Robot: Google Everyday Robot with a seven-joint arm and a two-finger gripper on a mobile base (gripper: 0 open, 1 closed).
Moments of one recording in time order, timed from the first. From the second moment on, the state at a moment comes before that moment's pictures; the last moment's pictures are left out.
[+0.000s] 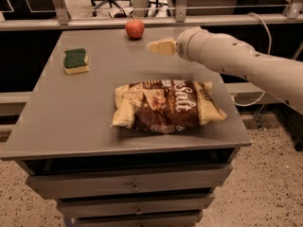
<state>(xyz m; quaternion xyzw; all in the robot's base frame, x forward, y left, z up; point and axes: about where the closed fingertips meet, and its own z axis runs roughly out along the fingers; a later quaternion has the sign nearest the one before) 0.768 -0.099 0.909 -0.19 0.77 0.09 0.61</state>
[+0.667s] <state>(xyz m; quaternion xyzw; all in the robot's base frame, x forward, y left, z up) 0.822 -0.053 0.908 -0.18 0.77 0.11 0.61</state>
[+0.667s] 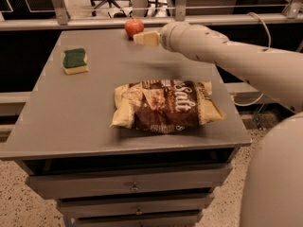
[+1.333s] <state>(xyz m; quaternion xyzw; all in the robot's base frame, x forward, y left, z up) 0.859 -0.025 0.896 -0.20 0.77 0.10 0.59</state>
